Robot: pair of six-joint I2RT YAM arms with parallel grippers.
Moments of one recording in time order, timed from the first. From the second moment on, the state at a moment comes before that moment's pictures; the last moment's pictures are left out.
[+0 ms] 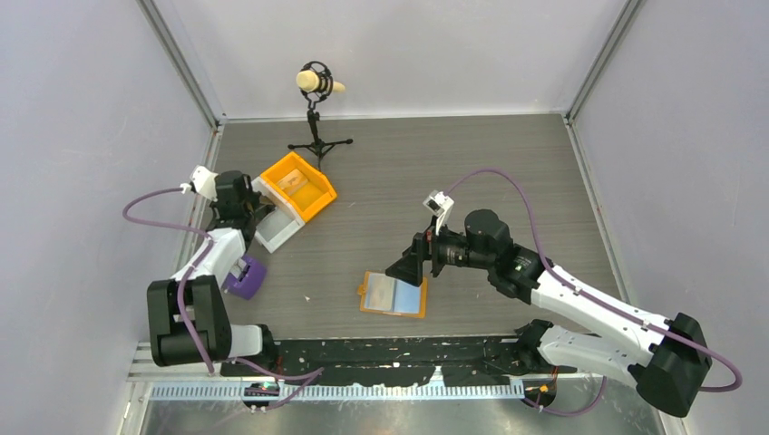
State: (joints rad) left arm 0.11 1.31 0.71 0.12 -0.35 -0.80; right arm 0.81 0.97 0.66 0.01 -0.44 0.51
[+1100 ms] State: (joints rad) left arm 0.11 1.47 0.82 0.08 -0.33 -0.75; right arm 0.81 1.01 0.68 0.01 -0.44 0.51
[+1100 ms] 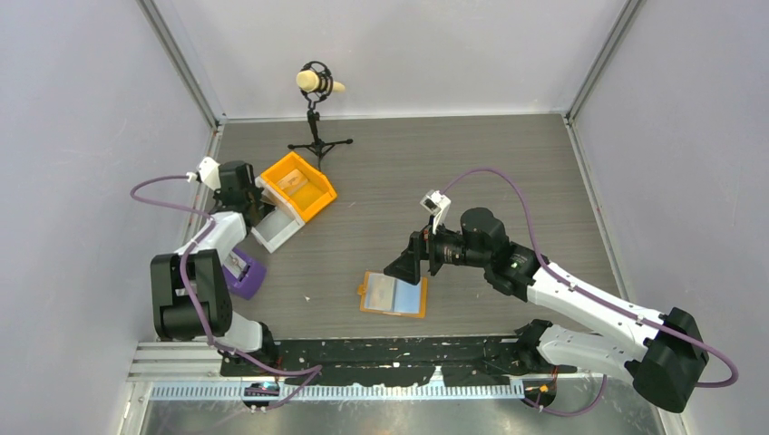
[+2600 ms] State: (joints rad) left arm 0.11 1.45 0.95 -0.16 -0.34 -0.70; right arm 0.77 0.95 0.68 -0.02 -0.44 0.52
